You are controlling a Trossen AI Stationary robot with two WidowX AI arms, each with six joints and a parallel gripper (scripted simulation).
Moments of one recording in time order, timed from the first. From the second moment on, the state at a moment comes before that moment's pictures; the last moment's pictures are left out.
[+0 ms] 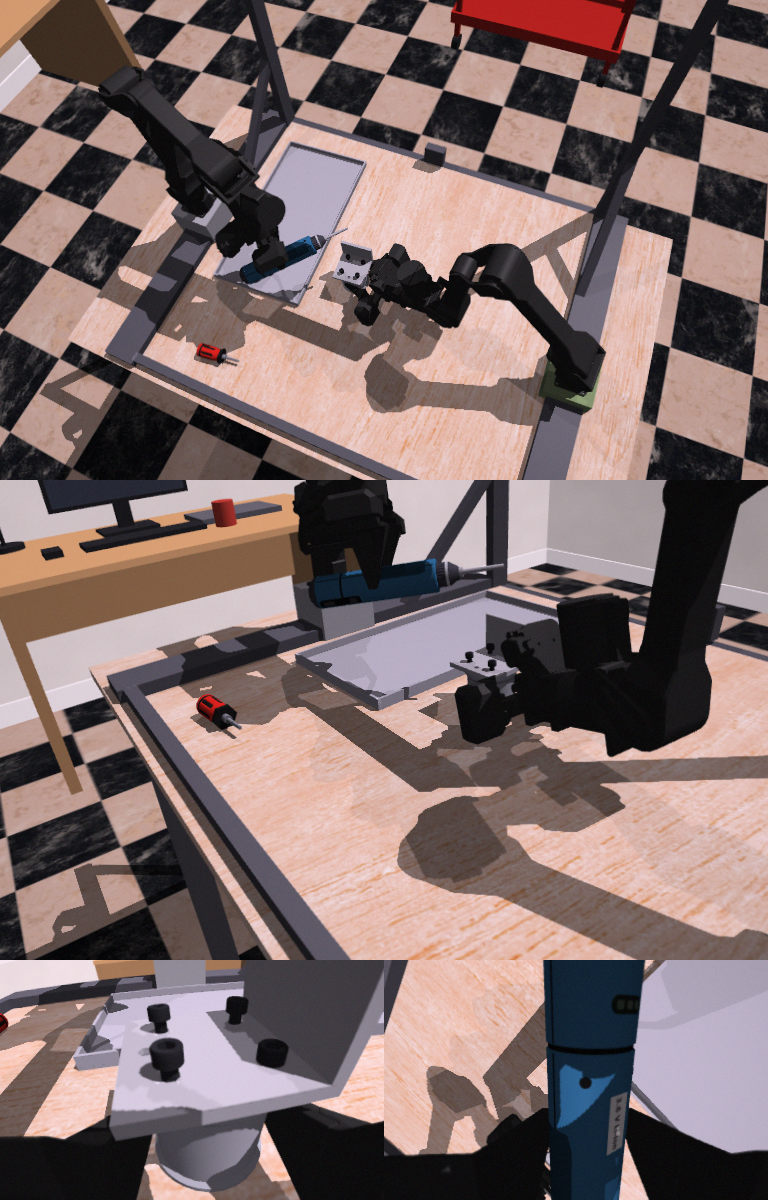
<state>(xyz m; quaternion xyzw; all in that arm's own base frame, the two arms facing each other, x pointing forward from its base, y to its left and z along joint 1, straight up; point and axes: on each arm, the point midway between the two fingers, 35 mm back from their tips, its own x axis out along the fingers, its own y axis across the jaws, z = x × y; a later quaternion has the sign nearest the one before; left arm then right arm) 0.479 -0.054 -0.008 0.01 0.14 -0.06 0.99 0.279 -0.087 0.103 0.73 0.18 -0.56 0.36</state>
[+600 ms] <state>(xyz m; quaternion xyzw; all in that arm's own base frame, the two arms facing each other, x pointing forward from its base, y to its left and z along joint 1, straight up) 0.479 -0.054 -0.008 0.01 0.14 -0.06 0.99 0.302 -0.061 0.118 0.60 0.24 -0.36 0.67</state>
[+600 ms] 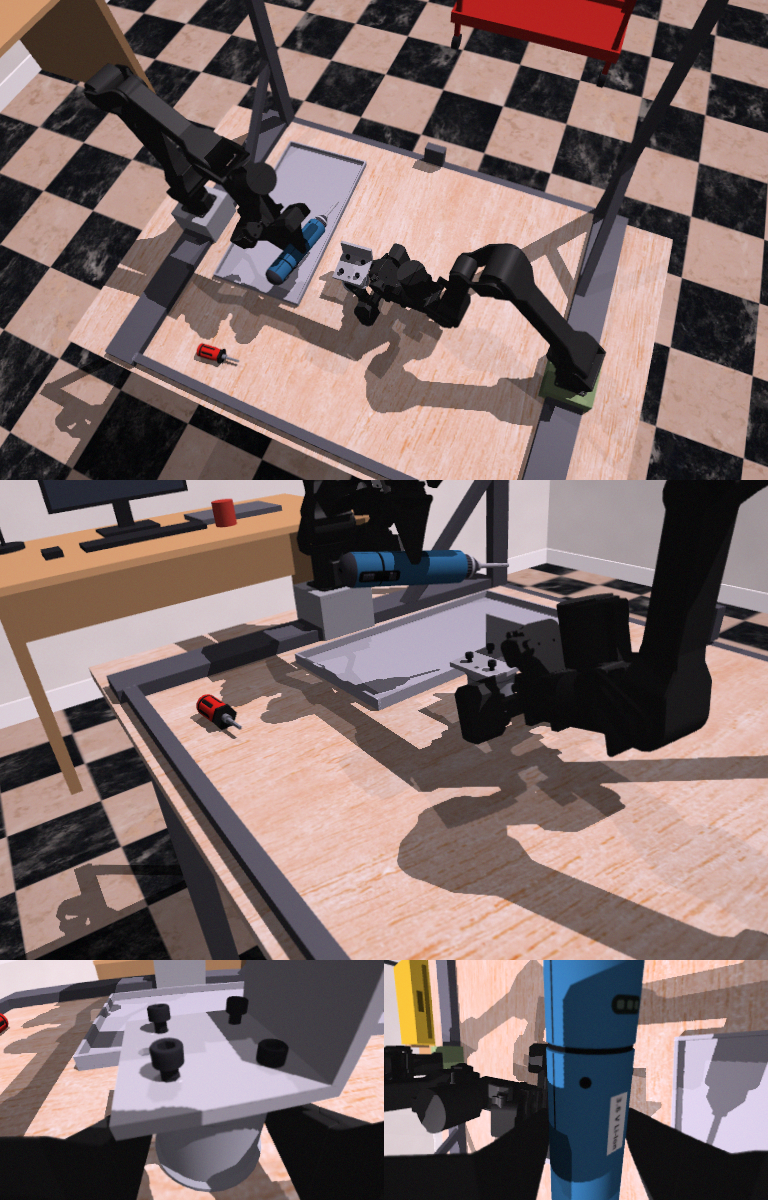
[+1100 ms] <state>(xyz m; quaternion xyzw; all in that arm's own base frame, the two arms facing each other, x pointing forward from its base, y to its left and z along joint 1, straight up) 0.479 -0.054 -0.008 0.01 0.14 -0.06 0.99 0.304 -0.038 0.136 0.41 0.21 -0.21 0.87</state>
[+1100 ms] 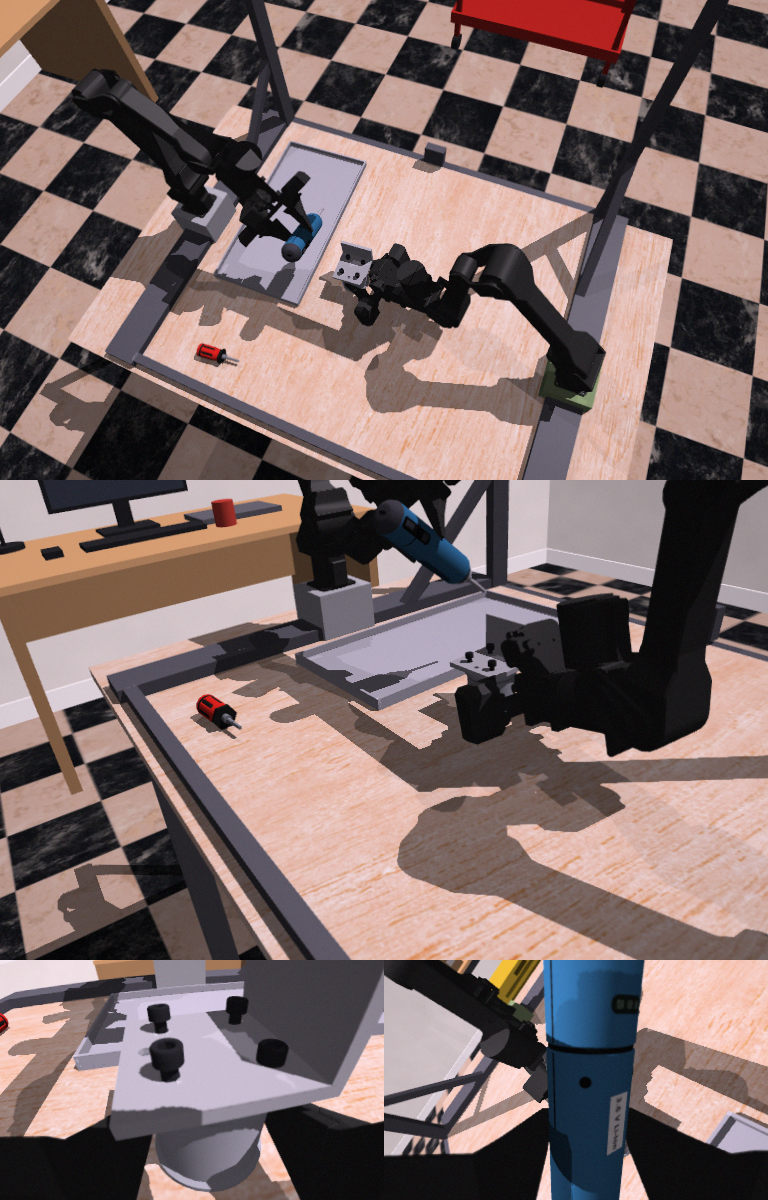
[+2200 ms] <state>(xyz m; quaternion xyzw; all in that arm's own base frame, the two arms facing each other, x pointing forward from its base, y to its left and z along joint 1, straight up) 0.479 -0.054 -0.008 0.01 0.14 -0.06 0.99 0.282 0.000 0.186 0.00 0.02 -0.05 1.00</state>
